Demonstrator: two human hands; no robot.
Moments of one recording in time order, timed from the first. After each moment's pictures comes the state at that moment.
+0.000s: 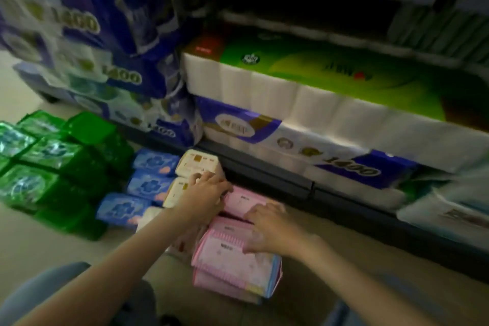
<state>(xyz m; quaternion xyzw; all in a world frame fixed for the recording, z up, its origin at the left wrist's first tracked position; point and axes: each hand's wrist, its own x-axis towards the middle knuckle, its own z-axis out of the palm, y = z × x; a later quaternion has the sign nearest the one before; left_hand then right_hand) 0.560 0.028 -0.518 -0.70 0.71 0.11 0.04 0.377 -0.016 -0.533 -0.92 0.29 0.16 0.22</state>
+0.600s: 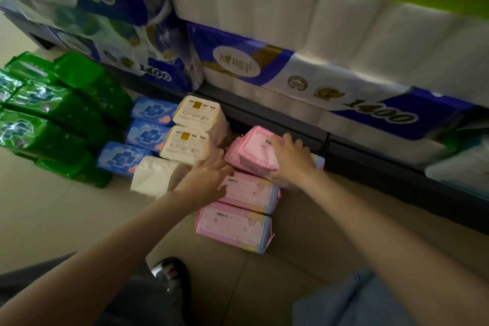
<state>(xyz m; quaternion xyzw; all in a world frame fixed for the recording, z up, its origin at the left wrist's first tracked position) 0.542 0.057 -0.598 -0.69 0.69 0.19 0.09 0.378 -0.070 -0.604 -0.87 0.44 0.15 0.17</state>
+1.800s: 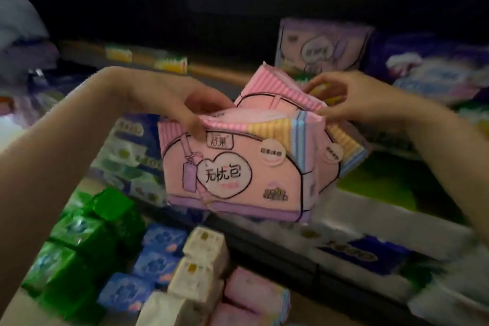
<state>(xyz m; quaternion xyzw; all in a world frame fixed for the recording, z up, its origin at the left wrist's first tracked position) 0.626 -0.022 -0.158 -0.58 0.72 0.36 -0.10 0.360 -0.141 -0.175 -0.86 0.33 -0.18 0.33</state>
